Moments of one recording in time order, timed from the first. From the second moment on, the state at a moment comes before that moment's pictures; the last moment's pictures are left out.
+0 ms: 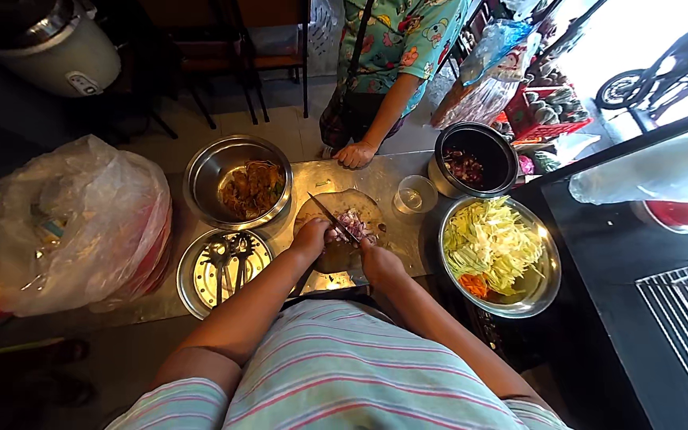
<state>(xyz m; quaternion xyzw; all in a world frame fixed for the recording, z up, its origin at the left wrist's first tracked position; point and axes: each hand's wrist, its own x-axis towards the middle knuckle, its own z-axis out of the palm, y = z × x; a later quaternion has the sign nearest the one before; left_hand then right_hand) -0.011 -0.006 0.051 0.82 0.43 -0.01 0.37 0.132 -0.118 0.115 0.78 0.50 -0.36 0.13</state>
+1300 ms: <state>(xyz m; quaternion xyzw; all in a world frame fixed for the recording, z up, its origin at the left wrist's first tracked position) -0.005 -0.009 0.033 0.84 0.39 -0.01 0.36 0.126 -0.118 0.066 0.76 0.49 -0.42 0.07</state>
